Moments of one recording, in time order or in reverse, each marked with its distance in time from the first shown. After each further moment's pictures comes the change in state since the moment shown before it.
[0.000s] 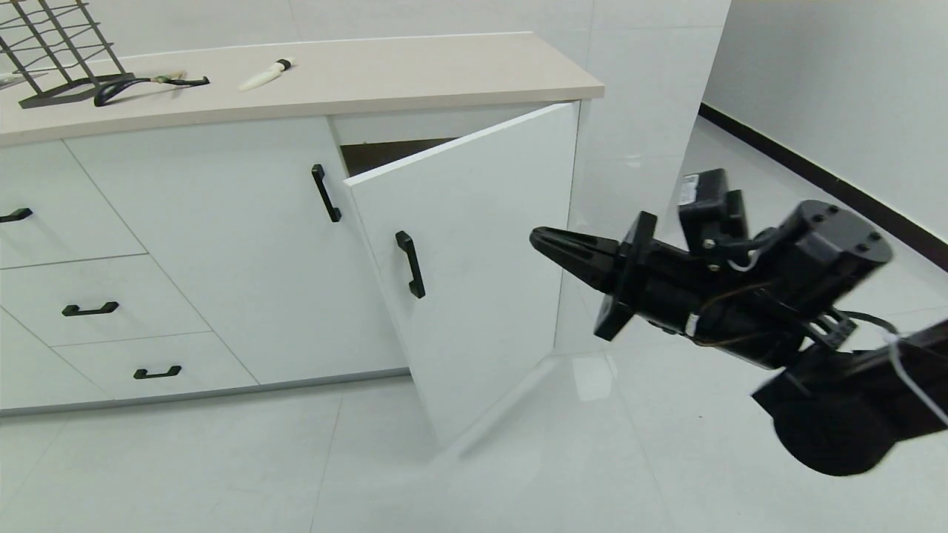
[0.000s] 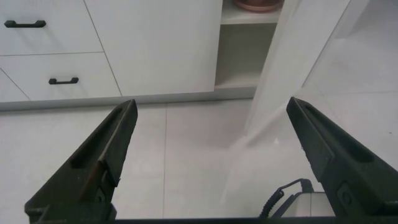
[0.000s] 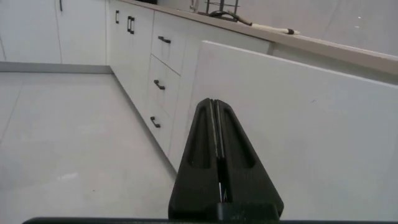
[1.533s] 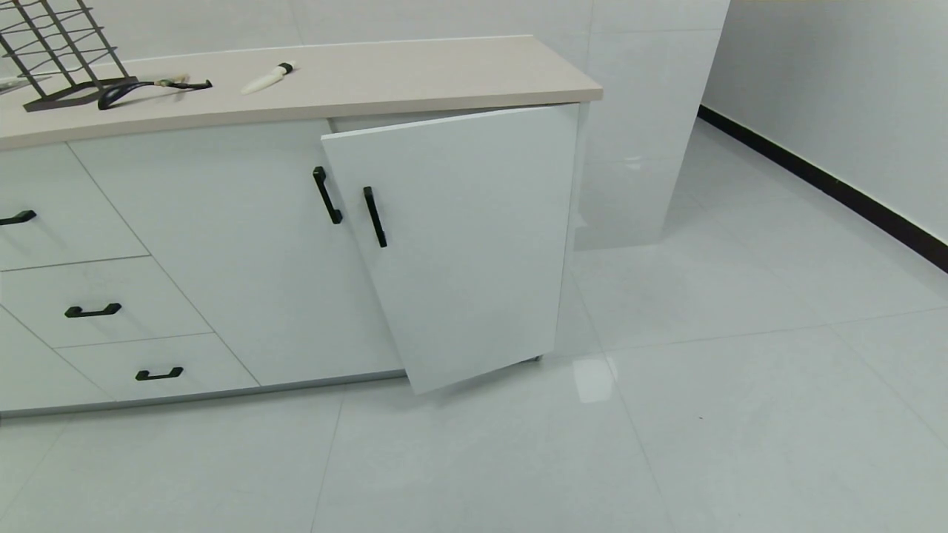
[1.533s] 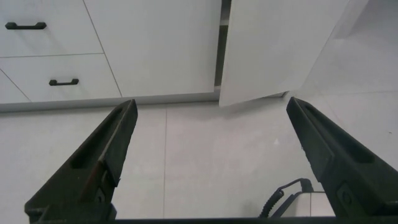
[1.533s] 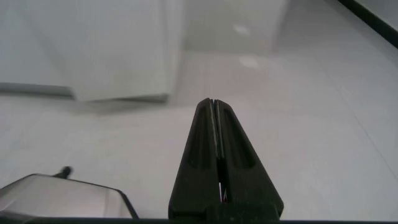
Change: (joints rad) left arm 0.000 0.000 0.000 0.001 -0.001 0.001; right arm -0.602 -1.854 0.822 1.446 -0.562 0.115
